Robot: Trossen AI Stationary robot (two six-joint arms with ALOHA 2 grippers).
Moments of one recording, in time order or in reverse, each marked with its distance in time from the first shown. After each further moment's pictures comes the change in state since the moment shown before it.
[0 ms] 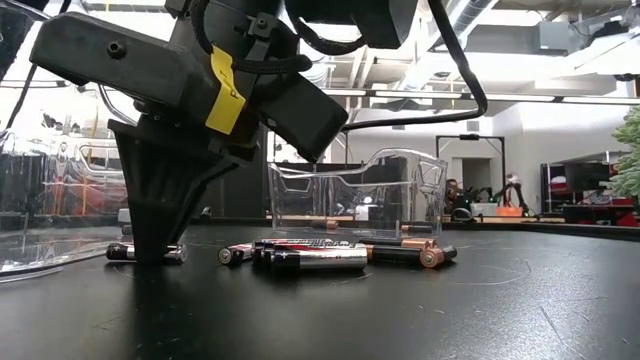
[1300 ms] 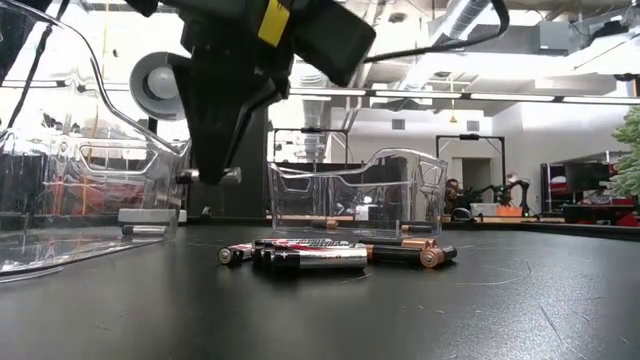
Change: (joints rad) left arm 0.002 0.000 0.220 -0.226 -0.140 0.026; right arm 0.000 0.000 0.000 0.000 0.000 0.000
